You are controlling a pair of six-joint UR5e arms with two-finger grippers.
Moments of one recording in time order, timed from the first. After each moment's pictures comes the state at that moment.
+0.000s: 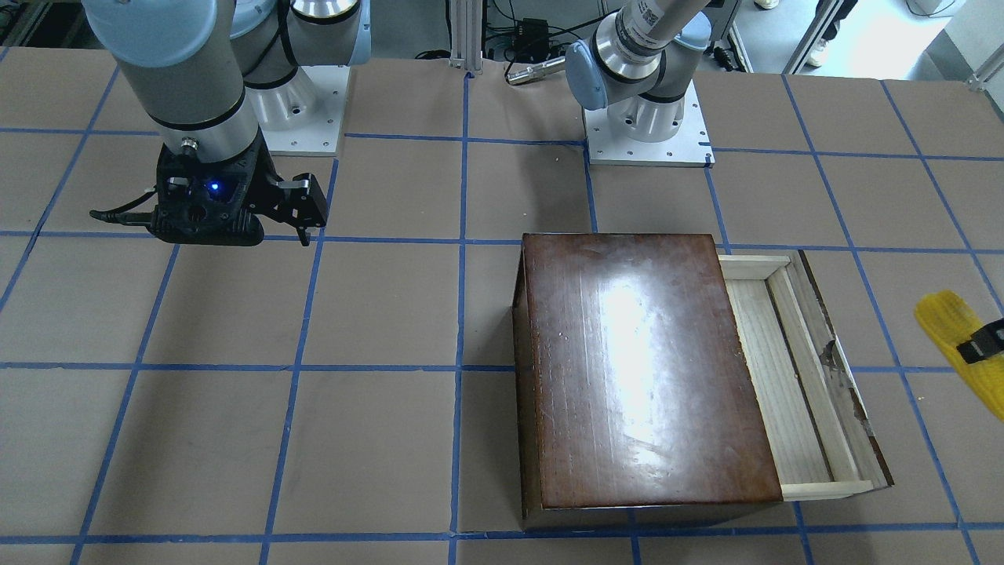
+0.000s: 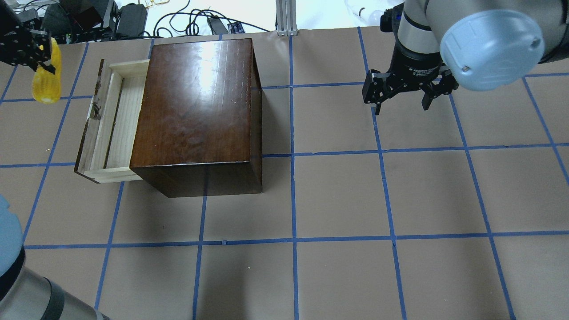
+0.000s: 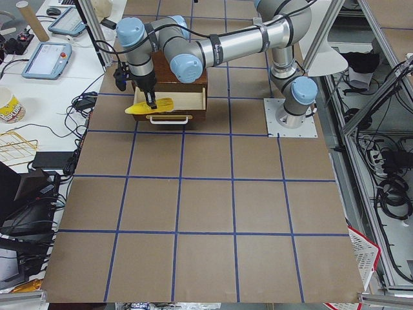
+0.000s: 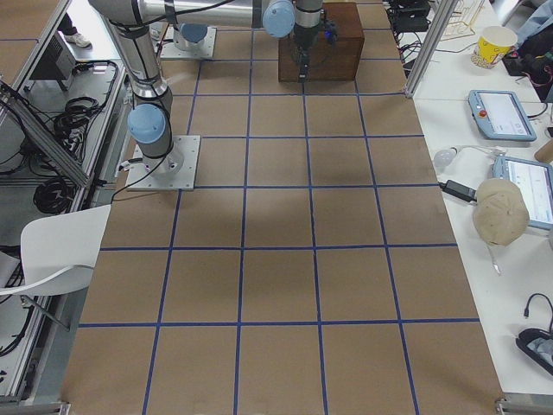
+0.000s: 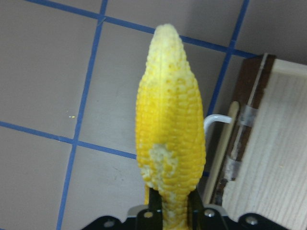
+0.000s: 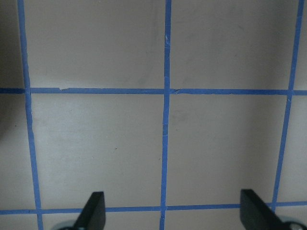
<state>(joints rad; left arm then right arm) -1.17 -1.98 -1.17 -1.60 1.60 0.22 1.65 -1.48 1.58 -1.62 -1.64 0.06</state>
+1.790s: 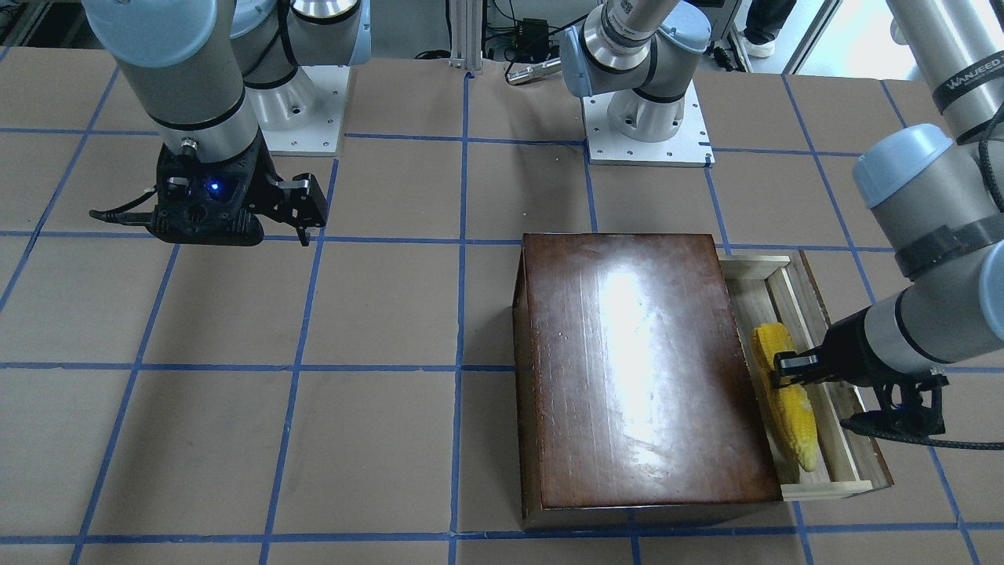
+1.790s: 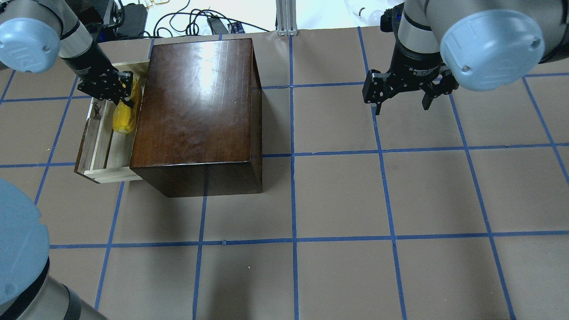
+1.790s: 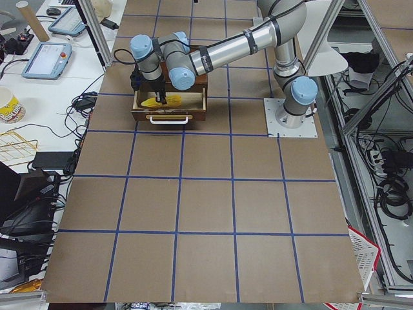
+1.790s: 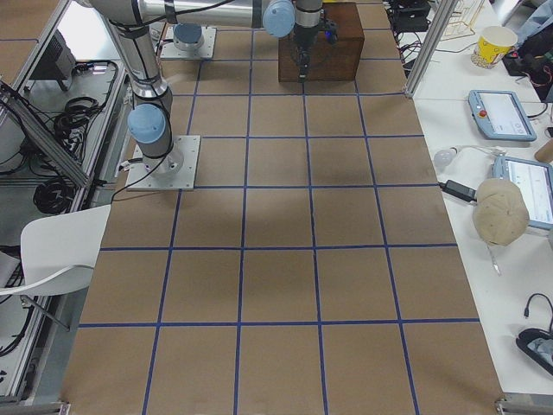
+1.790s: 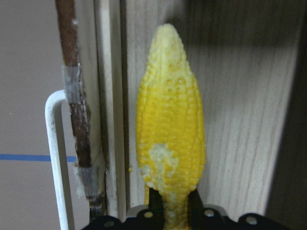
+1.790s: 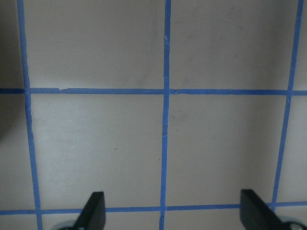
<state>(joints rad) -1.28 -2.00 -1.43 -1.41 1.51 0.23 1.65 -1.48 1.58 -1.63 -1.64 0.06</state>
